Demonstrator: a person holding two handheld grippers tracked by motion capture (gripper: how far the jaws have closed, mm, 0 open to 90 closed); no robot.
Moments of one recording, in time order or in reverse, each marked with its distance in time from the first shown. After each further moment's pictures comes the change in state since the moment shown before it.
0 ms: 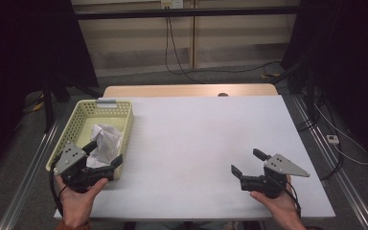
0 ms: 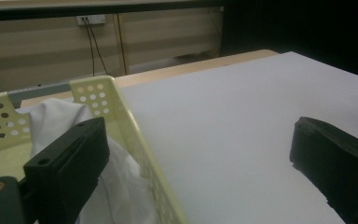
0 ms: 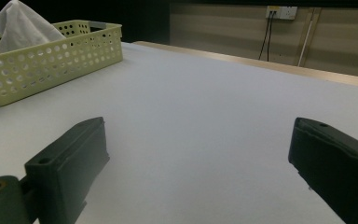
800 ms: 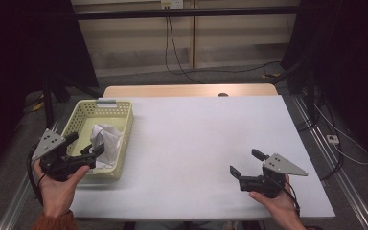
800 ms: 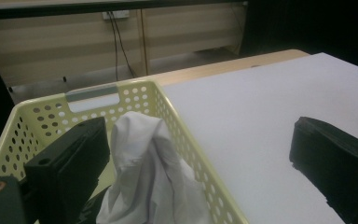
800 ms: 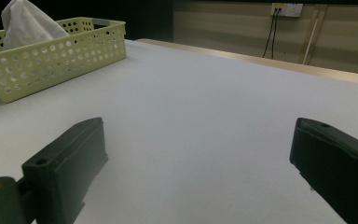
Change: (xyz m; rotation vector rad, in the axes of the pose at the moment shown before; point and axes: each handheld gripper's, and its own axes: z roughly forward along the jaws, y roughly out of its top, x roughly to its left) left arm 0.040 0.022 -0.011 0.038 0.068 -0.027; right arm 0.001 0.000 0.003 0.011 0.013 0.000
